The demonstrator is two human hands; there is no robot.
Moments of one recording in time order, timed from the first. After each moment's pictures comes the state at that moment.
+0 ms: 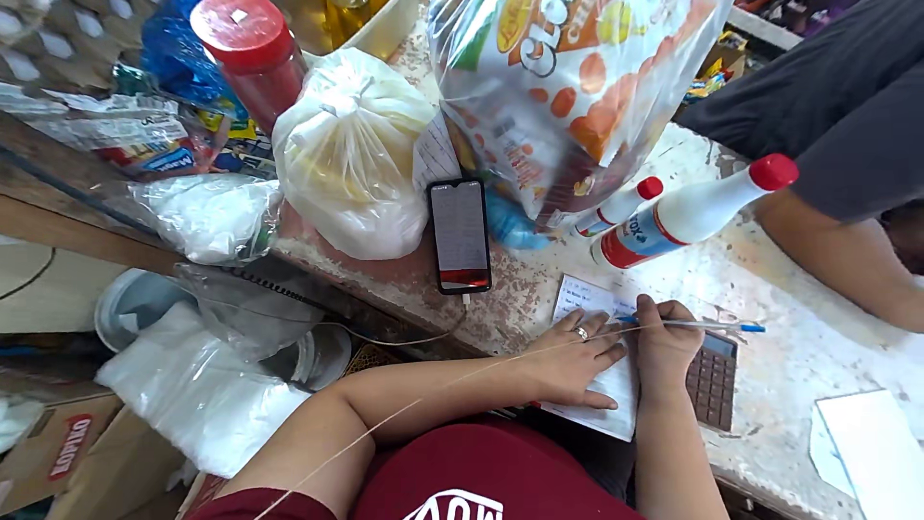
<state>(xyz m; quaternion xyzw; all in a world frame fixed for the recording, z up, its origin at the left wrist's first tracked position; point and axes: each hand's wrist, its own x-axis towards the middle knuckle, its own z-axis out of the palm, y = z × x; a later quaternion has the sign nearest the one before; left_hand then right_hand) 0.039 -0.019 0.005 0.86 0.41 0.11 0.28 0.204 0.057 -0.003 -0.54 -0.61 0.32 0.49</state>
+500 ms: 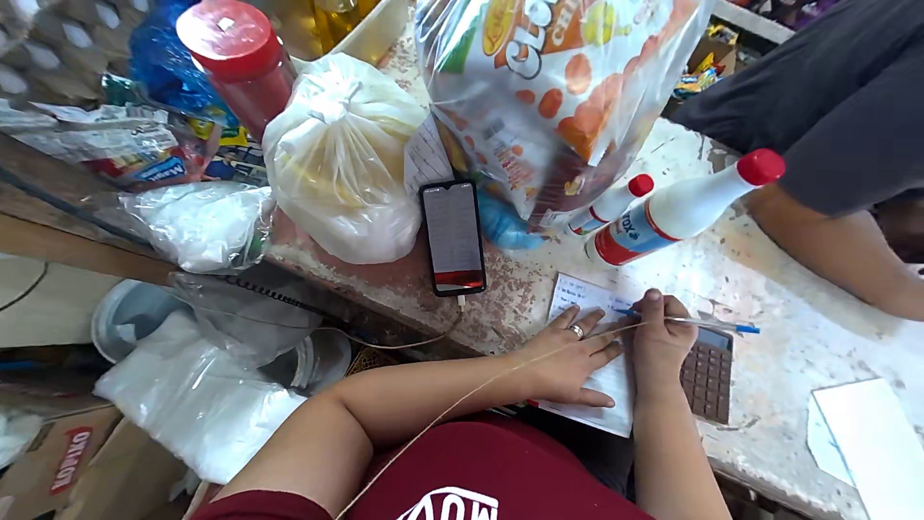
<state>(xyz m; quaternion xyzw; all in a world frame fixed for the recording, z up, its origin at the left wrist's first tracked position) 0.039 -0.018 0.004 0.87 0.40 0.12 0.28 0.206 0.054 -0.005 -0.53 -0.61 0.32 0.49</state>
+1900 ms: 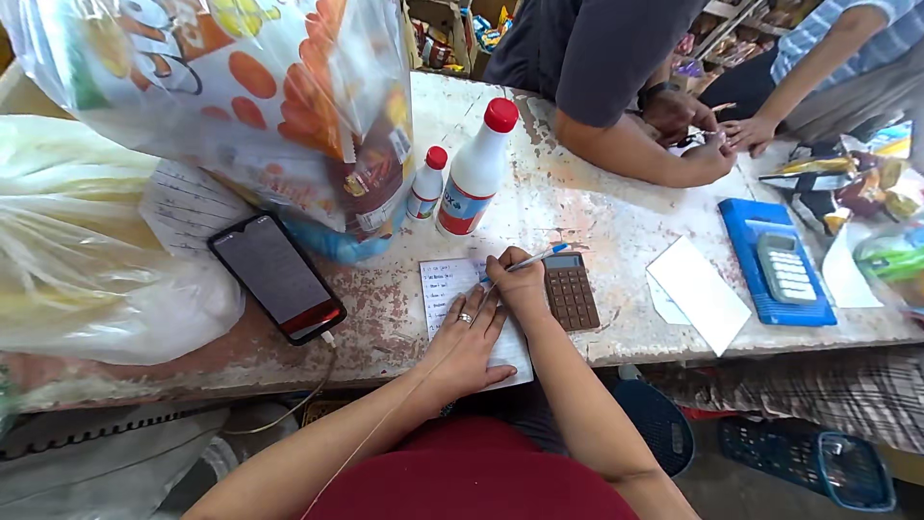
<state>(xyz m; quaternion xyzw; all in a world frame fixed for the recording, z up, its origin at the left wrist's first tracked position) 0.060 -0.026 0.002 0.89 0.42 0.06 0.19 0.204 0.057 0.008 -0.57 -0.61 0.34 0.44</state>
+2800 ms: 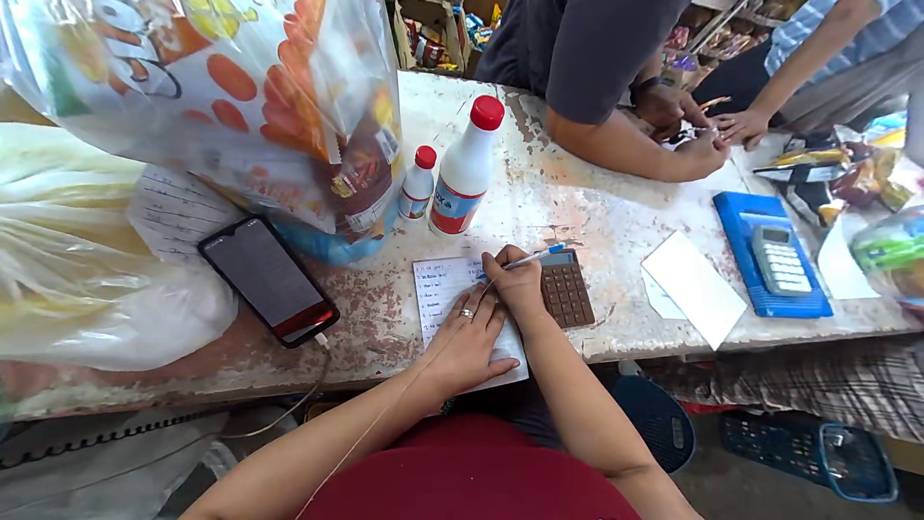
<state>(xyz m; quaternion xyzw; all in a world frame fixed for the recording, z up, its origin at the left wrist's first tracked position) 0.069 -0.020 0.001 0.89 0.40 0.09 0.20 0.209 0.056 0.009 -0.57 -0.61 0.32 0.44</state>
